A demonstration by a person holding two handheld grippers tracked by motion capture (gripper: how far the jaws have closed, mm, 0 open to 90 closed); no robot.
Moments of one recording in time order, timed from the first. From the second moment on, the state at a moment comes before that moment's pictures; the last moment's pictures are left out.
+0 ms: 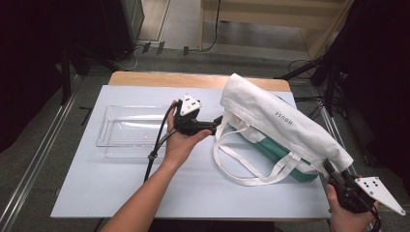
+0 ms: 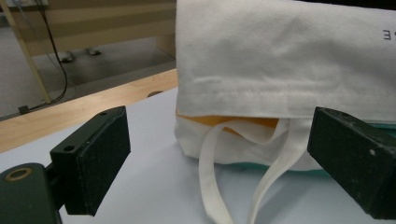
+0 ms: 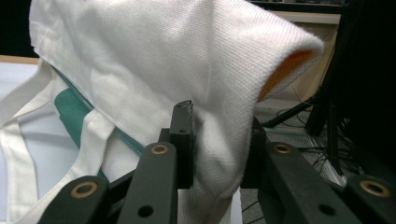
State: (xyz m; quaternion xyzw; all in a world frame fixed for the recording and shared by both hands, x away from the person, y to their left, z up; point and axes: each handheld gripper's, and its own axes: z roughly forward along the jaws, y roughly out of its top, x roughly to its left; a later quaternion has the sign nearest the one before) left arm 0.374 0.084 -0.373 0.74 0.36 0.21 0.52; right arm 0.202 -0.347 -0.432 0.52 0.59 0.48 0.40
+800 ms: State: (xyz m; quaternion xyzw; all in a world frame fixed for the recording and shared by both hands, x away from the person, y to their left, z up) left arm 0.452 0.037 -0.391 0.78 0.35 0.18 0.49; right arm 0.196 -0.353 -0.435 0.51 0.58 0.49 0.39
